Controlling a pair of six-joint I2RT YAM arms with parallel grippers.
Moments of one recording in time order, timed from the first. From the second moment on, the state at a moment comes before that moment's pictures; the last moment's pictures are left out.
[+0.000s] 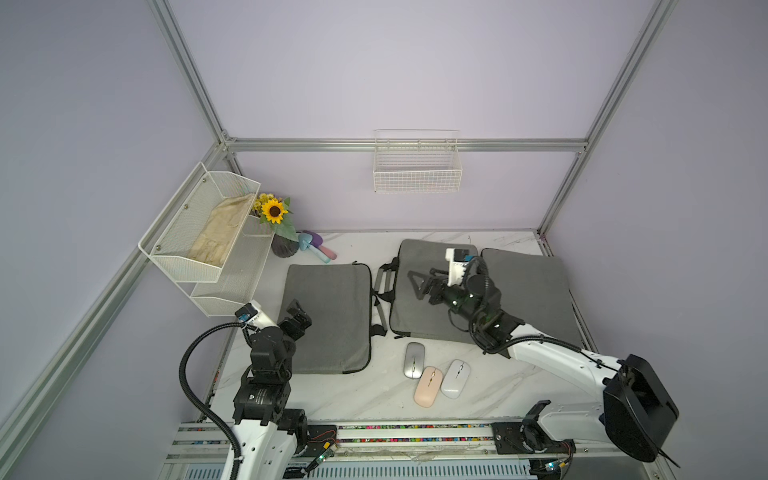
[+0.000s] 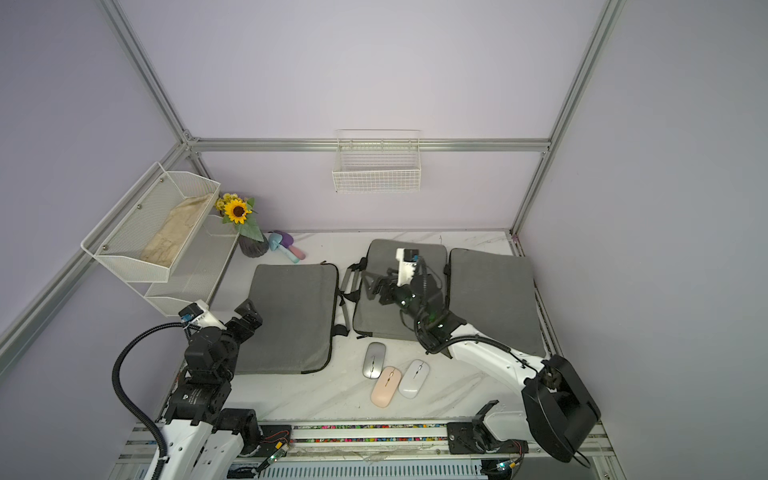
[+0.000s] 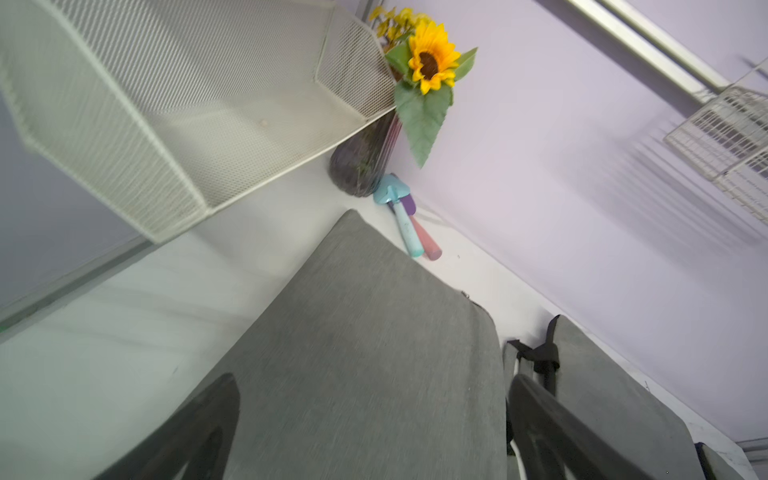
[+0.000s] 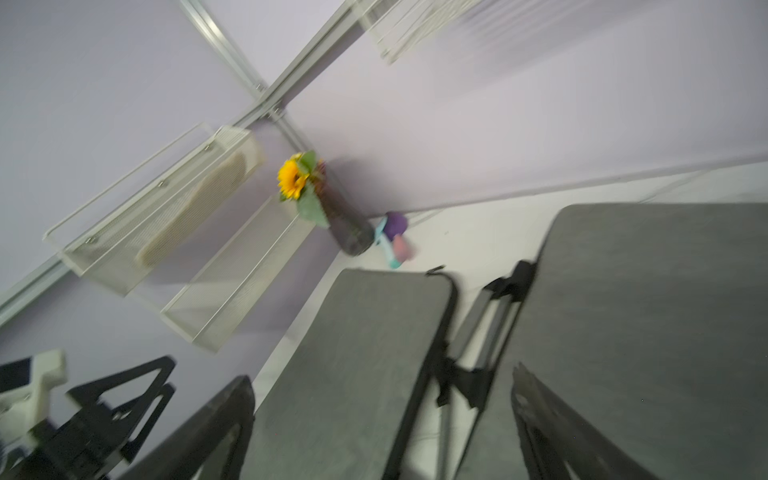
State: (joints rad) left arm -0.04 0.42 0.48 -0.41 -0.34 -0.62; right arm 0.74 1.37 0.81 0.45 -0.01 0.60
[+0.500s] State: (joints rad) left arm -0.05 0.49 0.42 -0.67 -0.28 -0.81; right arm 1.05 1.86 0.98 0.38 0.03 0.69
